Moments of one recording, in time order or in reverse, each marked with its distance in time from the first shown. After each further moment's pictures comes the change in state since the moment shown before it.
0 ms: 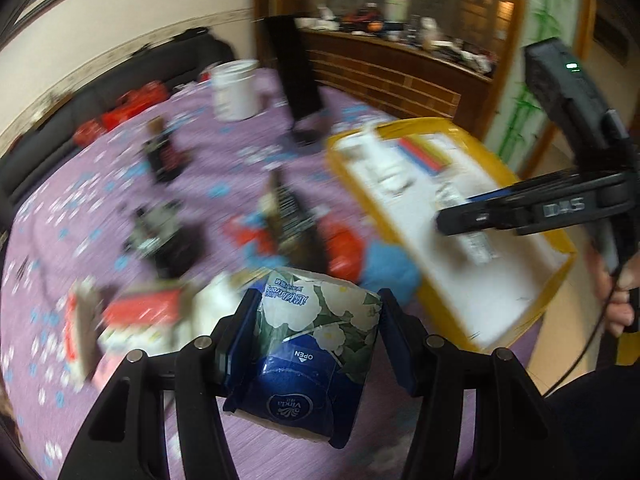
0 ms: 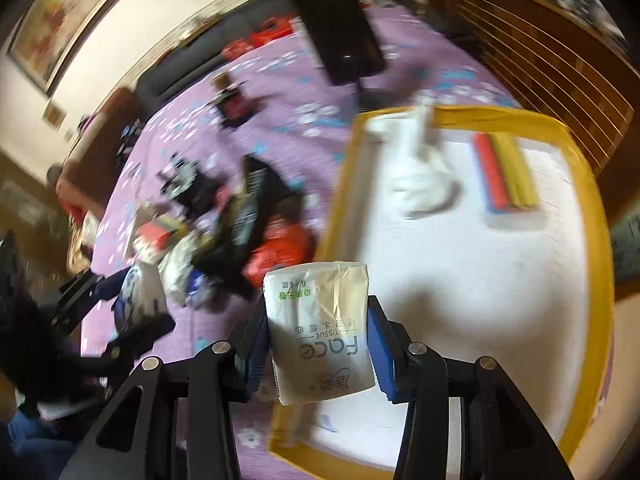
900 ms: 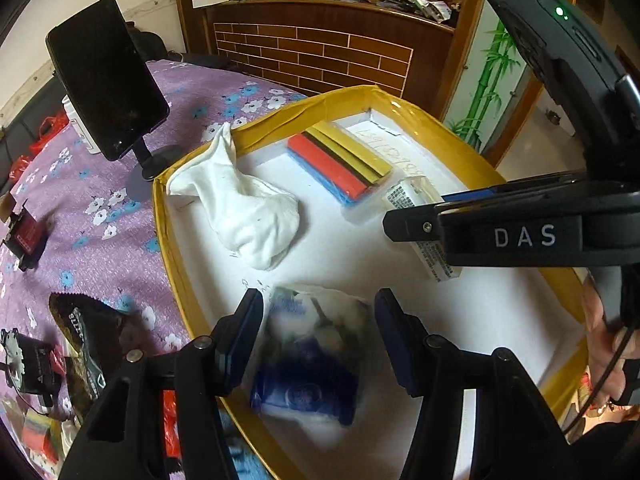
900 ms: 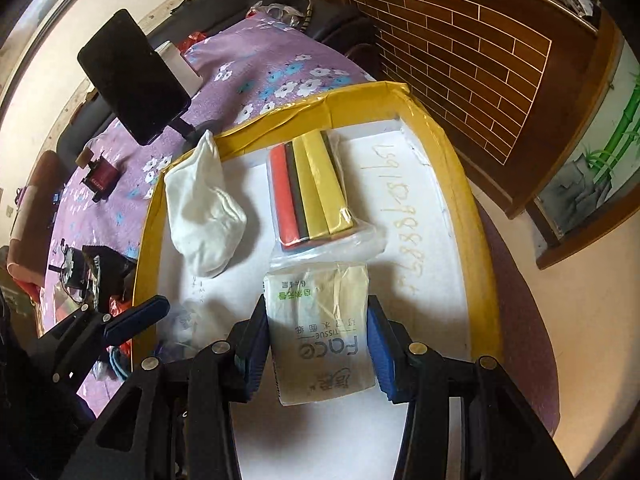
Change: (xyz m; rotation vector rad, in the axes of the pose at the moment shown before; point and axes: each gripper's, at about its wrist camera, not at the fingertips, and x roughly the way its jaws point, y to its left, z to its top) left arm 0.139 -0.107 0.079 0.120 0.125 -0.072; right arm 0.015 -0.127 0.031 0.218 -0.021 -0.169
